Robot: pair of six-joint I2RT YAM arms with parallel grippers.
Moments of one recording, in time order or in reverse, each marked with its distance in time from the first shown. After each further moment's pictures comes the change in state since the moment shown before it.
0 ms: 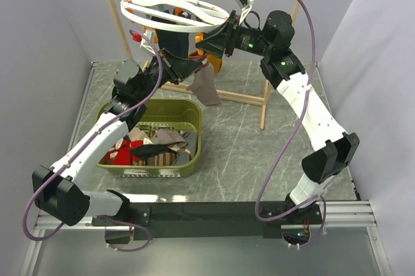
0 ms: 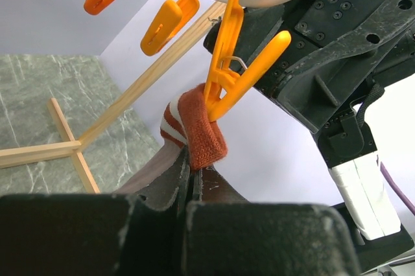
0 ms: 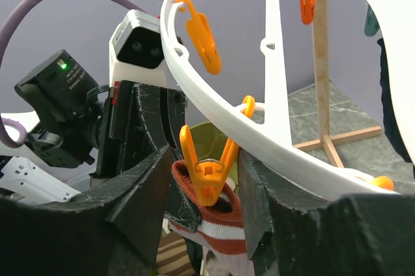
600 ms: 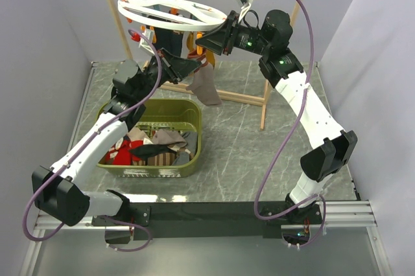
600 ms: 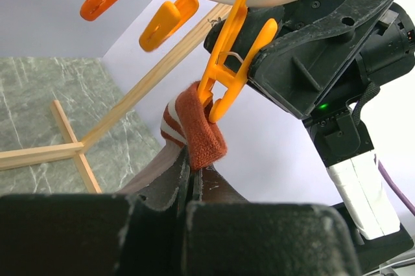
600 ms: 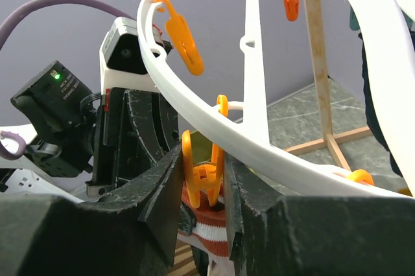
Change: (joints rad) left arm 0.008 -0.002 0.000 0.000 0.000 0.003; right arm 0.000 0.021 0.017 0.003 0.024 0.043
